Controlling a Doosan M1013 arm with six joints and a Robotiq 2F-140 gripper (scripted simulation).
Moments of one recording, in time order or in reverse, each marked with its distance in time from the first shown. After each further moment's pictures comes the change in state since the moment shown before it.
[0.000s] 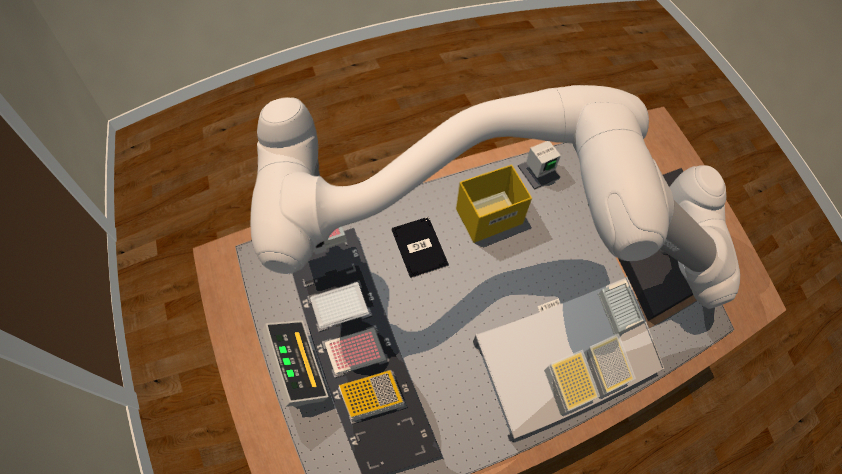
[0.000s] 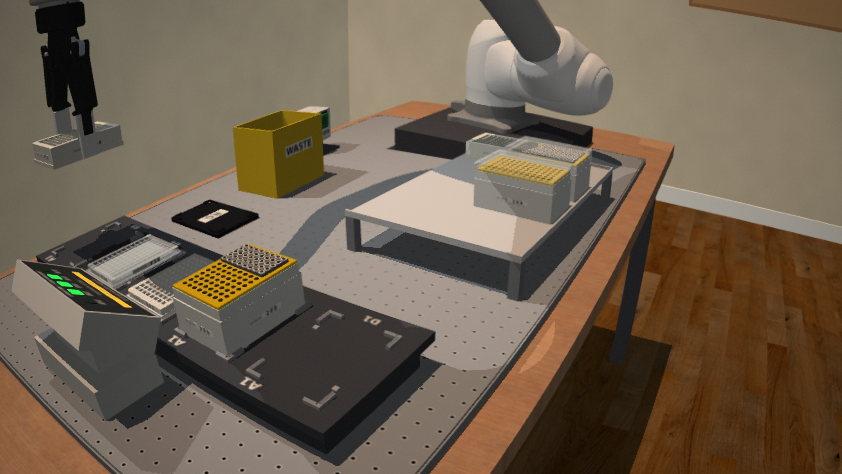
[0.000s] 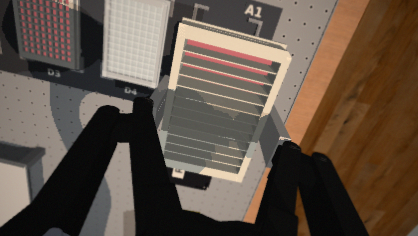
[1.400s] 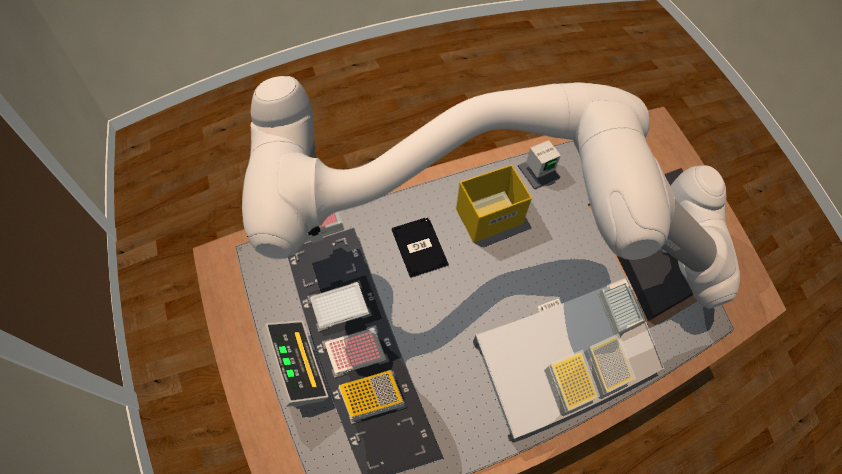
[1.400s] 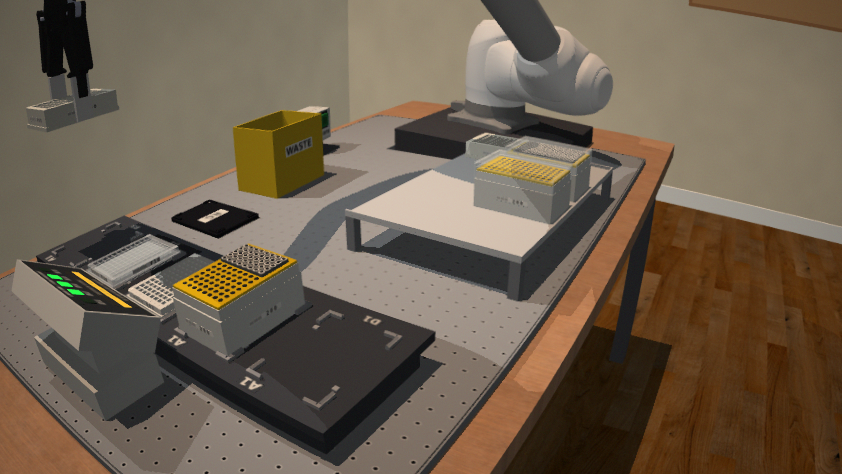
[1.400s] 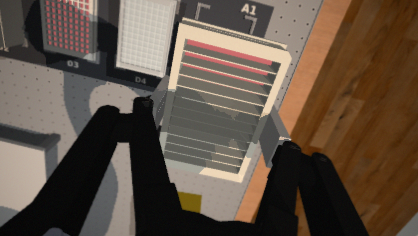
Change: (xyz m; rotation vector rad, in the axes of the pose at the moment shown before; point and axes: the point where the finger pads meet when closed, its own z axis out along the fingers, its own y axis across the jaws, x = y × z) arm 0.000 0.000 -0.055 0.000 0.000 0.000
